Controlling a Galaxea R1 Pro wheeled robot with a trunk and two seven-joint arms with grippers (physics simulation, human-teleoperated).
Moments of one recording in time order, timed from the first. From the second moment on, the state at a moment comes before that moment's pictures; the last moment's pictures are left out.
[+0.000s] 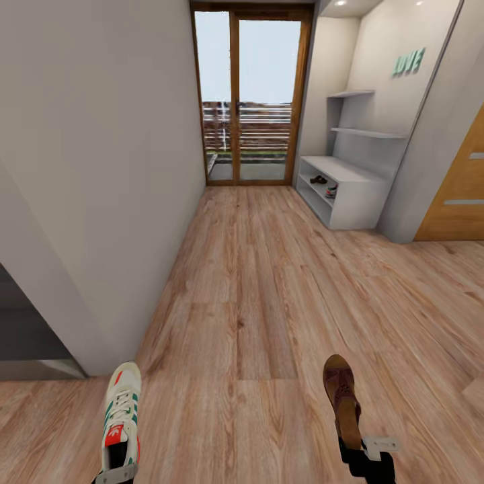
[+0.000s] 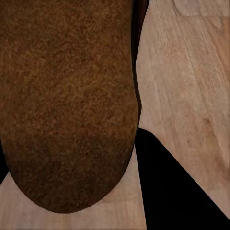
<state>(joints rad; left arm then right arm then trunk) -0.15 0.00 0.39 -0.49 -0.12 -0.45 -0.10 -0.40 -0.11 -0.26 -0.18 0.17 -0.45 0.04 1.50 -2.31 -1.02</state>
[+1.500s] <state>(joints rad) -0.16 0.00 0.39 -0.49 -0.12 -0.45 -0.10 -0.40 -0.11 -0.26 -0.18 0.17 -0.46 0.04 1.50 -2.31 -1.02</state>
